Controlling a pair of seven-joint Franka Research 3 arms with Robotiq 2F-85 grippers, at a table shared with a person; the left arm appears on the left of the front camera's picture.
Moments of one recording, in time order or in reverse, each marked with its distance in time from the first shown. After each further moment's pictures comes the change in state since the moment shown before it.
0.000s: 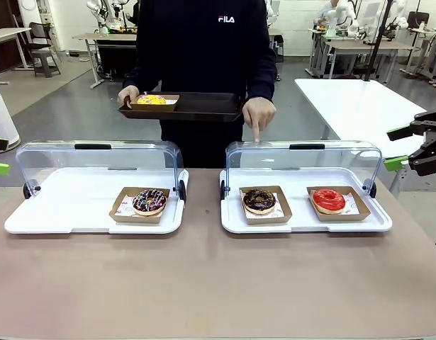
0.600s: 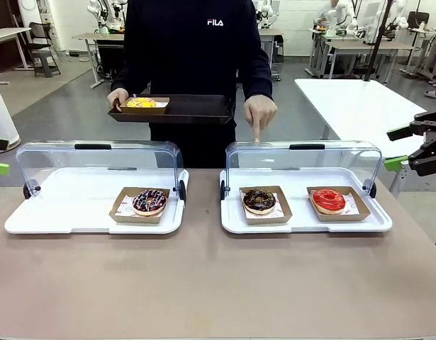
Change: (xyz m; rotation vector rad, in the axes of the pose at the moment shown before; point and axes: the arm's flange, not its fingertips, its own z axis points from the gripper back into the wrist) left arm 0.000 0.000 0.000 -0.001 0.001 0.000; right arm 0.000 0.000 0.000 0.000 0.000 0.000
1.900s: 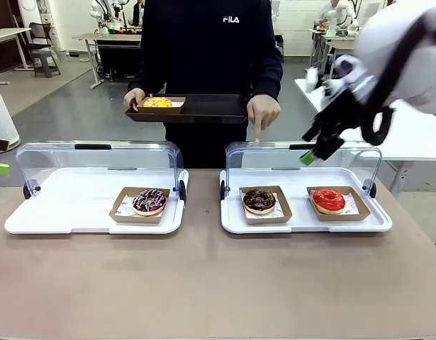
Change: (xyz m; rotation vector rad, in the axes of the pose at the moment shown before) left arm 0.000 0.001 0.000 -0.001 0.003 0.002; right arm 0.094 -0.054 -0.195 0.201 0.400 0.100
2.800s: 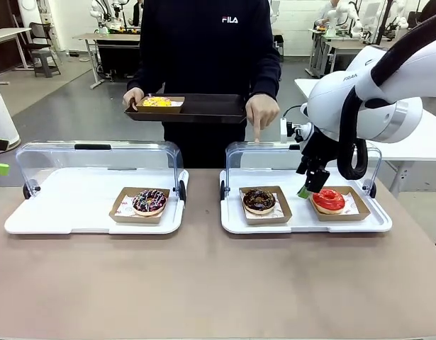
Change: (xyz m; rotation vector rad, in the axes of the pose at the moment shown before) left arm 0.000 0.000 0.000 0.000 0.000 0.001; right arm -0.016 0.006 -0.072 0.045 0.234 0.070
